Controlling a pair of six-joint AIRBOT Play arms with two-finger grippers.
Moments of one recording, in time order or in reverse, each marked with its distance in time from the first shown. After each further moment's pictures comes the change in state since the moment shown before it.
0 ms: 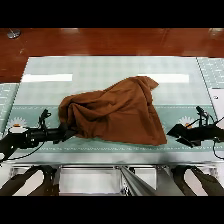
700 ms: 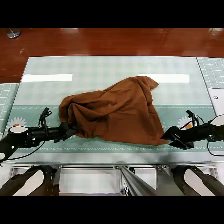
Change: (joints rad) left arm -0.022 0.000 0.002 -0.027 0.007 0.054; right arm 0.004 -0.163 -0.004 0.131 0.057 -0.103
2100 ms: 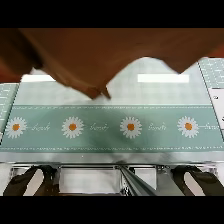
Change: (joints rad) left arm 0.108 0.280 1.652 0.375 -0.140 -0.313; right arm 0.253 0.285 1.444 -0.057 -0.027 0.062
